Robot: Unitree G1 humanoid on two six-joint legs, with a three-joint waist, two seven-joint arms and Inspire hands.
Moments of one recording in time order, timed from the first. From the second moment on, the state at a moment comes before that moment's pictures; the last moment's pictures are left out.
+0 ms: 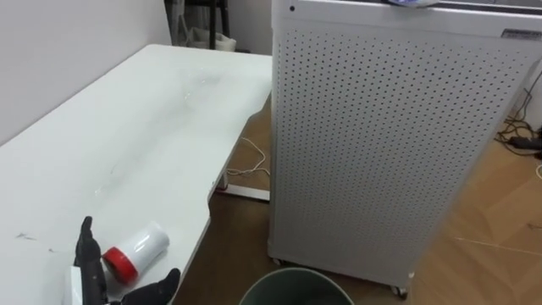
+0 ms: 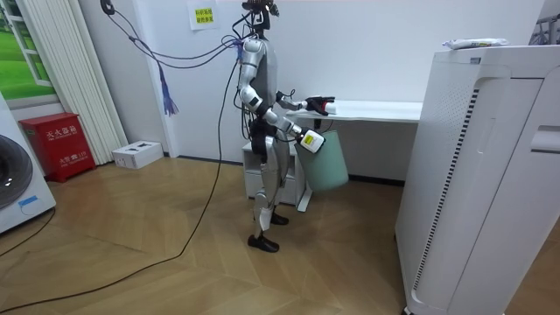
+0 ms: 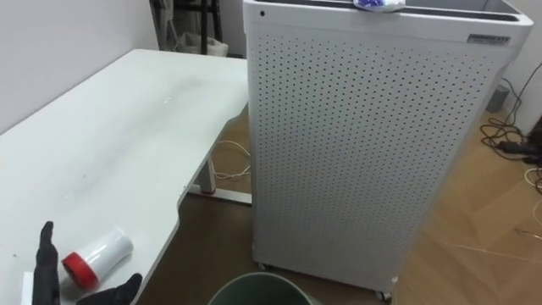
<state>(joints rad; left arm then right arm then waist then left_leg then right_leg) 0.08 0.26 -0.14 0.56 0.11 -0.41 0.68 0.22 -0.32 0.25 0.42 0.19 -0.15 0.06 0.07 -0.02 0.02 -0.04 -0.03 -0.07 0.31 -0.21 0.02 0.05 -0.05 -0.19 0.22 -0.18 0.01</state>
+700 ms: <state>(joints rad) -0.03 0.34 -0.08 0.66 0.12 -0.35 0.70 0.21 -0.33 0.24 0.42 0.20 -0.15 0.04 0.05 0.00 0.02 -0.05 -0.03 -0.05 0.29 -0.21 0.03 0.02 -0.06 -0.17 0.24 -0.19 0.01</state>
